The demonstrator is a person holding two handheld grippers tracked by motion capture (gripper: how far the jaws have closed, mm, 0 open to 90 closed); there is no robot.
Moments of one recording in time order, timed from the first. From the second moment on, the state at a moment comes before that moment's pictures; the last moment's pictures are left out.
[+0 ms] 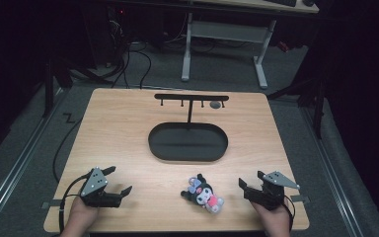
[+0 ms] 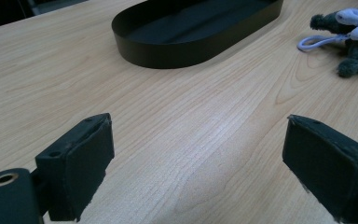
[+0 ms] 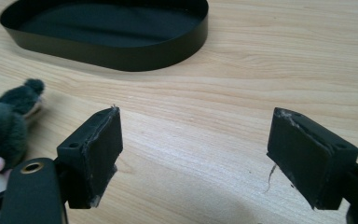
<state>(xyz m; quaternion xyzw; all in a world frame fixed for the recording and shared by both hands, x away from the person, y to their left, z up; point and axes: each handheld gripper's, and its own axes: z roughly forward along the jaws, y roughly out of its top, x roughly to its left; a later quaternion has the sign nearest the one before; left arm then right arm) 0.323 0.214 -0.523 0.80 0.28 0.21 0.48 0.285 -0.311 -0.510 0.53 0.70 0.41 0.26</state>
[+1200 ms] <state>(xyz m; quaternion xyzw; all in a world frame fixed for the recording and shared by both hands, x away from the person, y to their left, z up) 0.322 0.215 -0.523 0.80 0.28 0.20 0.48 0.285 -0.311 -0.511 0.53 0.70 0.40 0.27</state>
